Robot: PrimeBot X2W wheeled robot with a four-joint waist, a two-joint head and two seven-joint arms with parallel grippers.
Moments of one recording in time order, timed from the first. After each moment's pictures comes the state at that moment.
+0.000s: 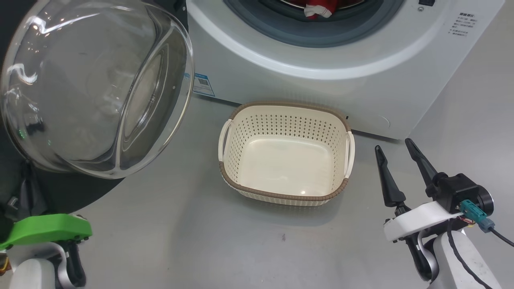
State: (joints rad) left arm -0.18 0.07 0.15 0.24 -0.45 0.12 -0.25; right arm -0.16 -0.10 0.14 0.24 0.21 0.12 -0.26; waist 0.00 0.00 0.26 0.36
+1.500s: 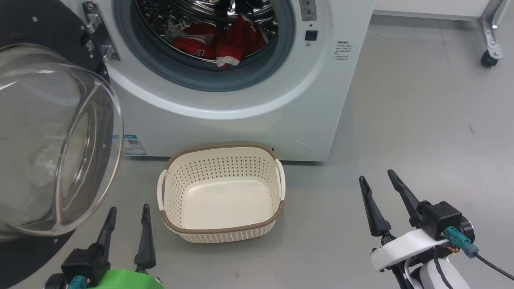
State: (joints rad) left arm 0.09 0.05 -0.14 0.03 -0.36 0.08 -0.18; right arm -0.05 -0.06 0.18 0.23 0.24 0.12 -0.26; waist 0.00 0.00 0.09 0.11
